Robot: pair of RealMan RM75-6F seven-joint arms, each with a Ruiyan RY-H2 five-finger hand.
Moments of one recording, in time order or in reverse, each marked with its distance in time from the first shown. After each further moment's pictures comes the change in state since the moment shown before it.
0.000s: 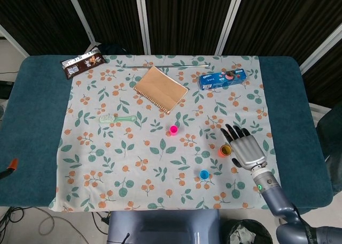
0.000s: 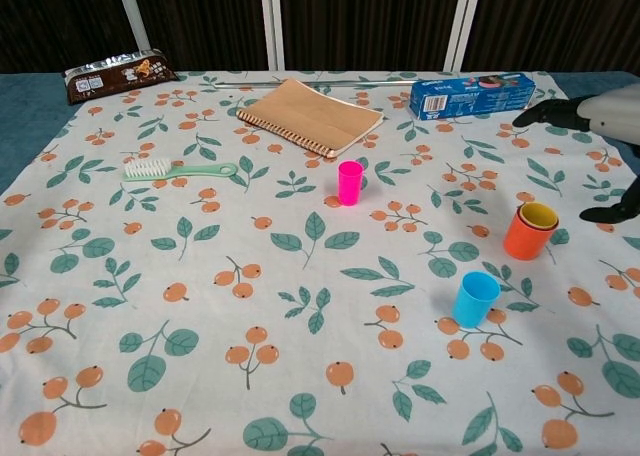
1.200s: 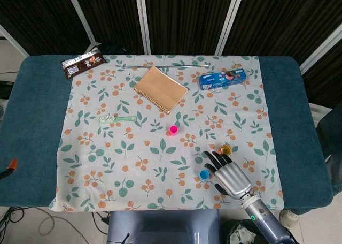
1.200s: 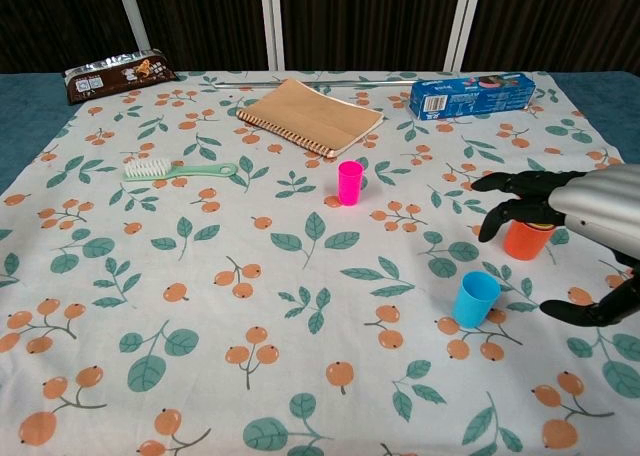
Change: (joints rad) left arm 0.000 -0.001 -0.005 -0.014 -0.023 -0.007 0.008; right arm -0.170 -0.128 -0.109 0.028 -0.403 0.039 0.103
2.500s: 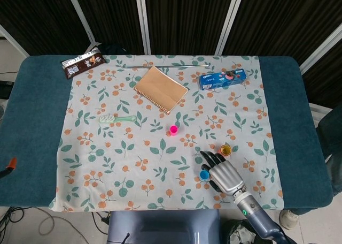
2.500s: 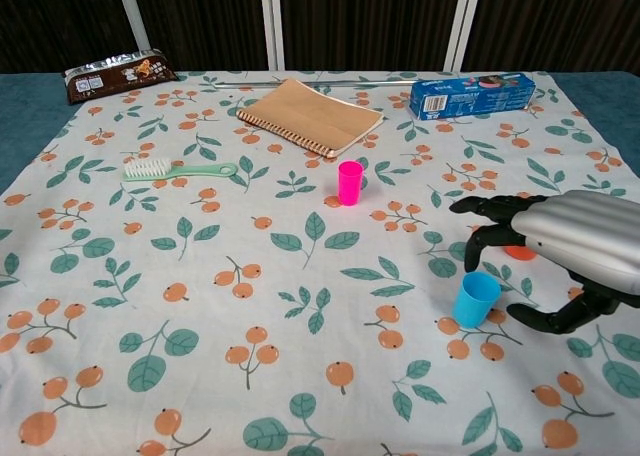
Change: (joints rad) left arm -0.001 0.001 -0.006 -0.001 -0.008 0.002 -0.001; right arm 0.008 -0.105 0.040 0.111 0.040 -0.066 0.004
